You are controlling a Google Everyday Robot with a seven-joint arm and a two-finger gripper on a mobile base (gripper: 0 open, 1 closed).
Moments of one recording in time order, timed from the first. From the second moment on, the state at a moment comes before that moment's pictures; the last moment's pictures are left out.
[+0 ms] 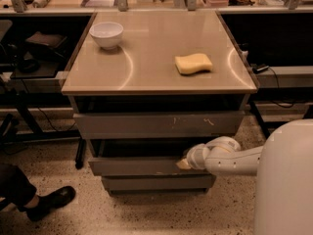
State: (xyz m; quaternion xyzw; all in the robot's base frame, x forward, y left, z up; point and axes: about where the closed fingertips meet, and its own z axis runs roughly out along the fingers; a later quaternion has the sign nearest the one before) arm 0.618 -0.126 0.435 -0.38 0.87 0.06 0.31
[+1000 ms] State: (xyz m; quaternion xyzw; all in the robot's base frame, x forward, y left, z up) arm 0.612 -0.128 0.435 -0.40 0.87 0.05 0.30
